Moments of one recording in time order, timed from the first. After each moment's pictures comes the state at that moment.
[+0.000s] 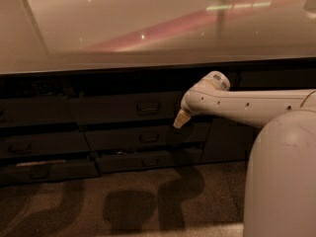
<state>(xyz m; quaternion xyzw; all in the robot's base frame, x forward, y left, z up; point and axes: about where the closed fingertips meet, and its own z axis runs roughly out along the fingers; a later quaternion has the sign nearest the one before) 0.740 -0.136 0.623 -0.48 0.82 -0.12 0.30</state>
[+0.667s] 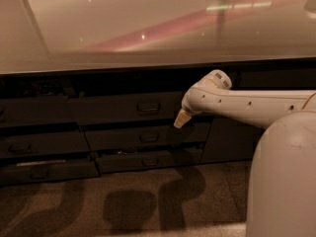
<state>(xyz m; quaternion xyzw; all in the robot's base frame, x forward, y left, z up) 0.739 -0.138 0.625 -0.48 0.82 -0.11 0.29</state>
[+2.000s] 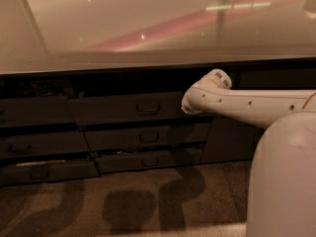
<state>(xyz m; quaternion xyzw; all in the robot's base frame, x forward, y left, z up) 0.739 -0.138 0.625 -0.48 0.82 -0.11 0.29</state>
